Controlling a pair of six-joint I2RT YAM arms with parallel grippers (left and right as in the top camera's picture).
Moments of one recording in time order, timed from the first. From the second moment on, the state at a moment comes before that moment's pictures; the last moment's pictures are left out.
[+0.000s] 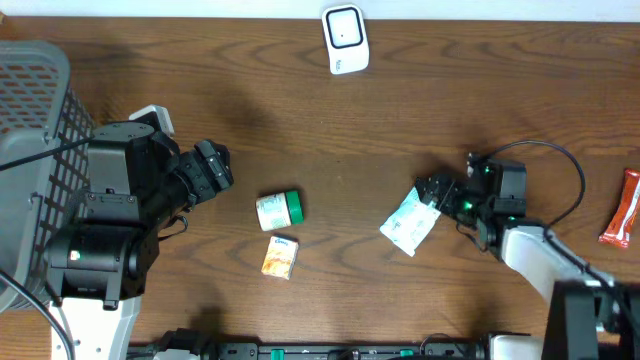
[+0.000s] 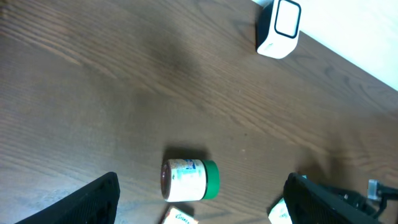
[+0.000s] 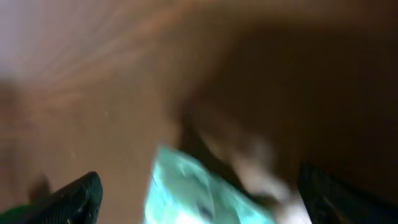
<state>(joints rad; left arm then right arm) -0.09 1.02 1.24 -1.01 0.12 -0.51 -0.02 1.51 0.51 0.05 -0.40 0.53</state>
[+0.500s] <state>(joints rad) -0.09 1.02 1.24 -1.03 0.12 -0.51 -0.04 1.63 0.52 0.21 -0.55 0.56</state>
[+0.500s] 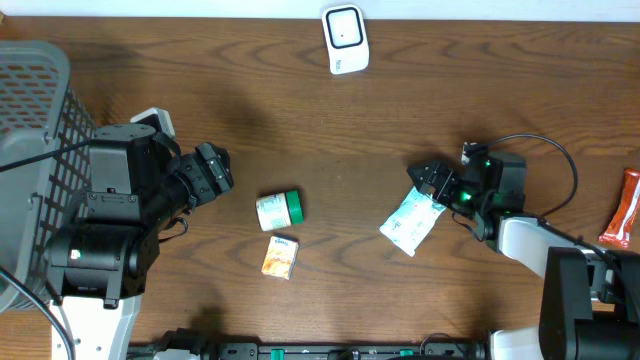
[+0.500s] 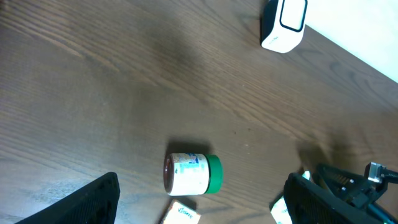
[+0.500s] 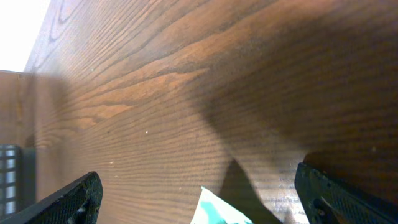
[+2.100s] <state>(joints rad) -0.09 1.02 1.24 -1.06 0.12 -0.51 -0.01 1.35 0.28 0.19 -0.52 0.82</state>
